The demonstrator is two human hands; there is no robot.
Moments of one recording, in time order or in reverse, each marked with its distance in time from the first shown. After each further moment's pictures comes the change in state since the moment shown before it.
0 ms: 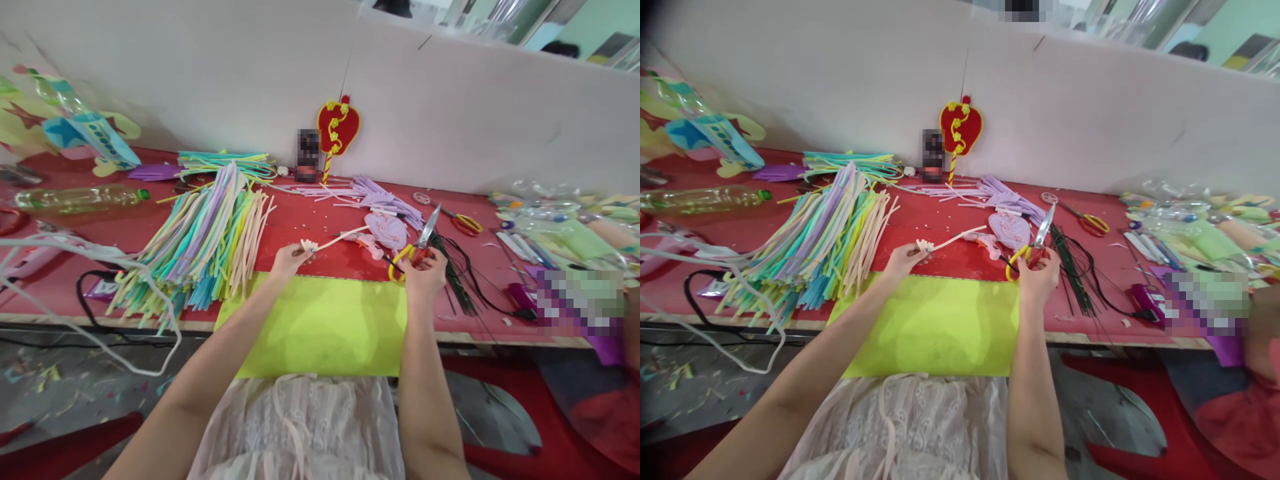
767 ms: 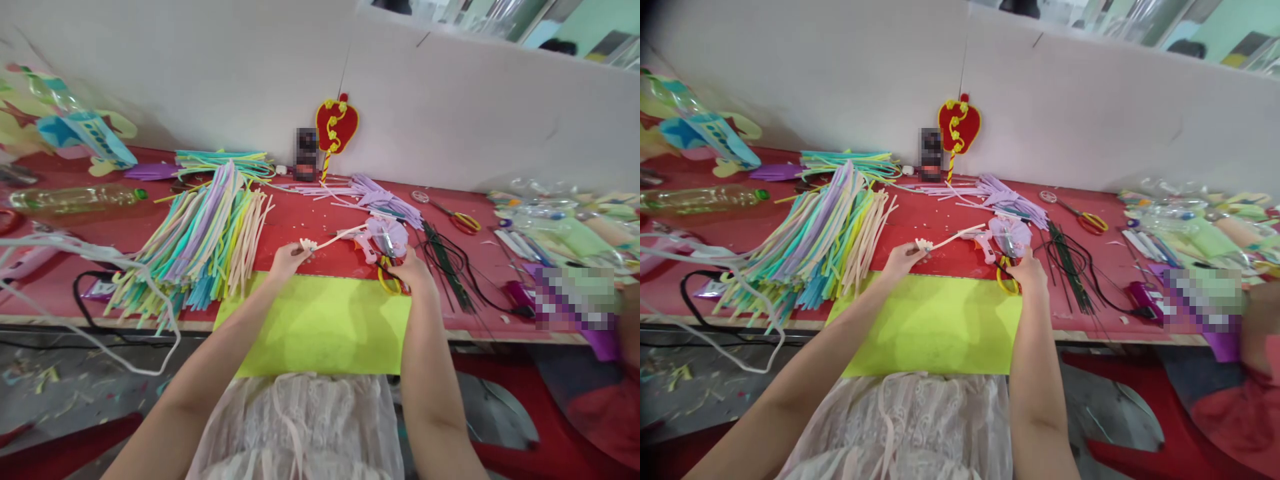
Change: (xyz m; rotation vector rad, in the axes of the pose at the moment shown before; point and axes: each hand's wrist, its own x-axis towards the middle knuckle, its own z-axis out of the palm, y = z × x) left_hand -0.003 0.003 0.001 0.030 0.007 0.021; right_hand 0.031 -0.001 0.007 -0.633 -0.691 0.043
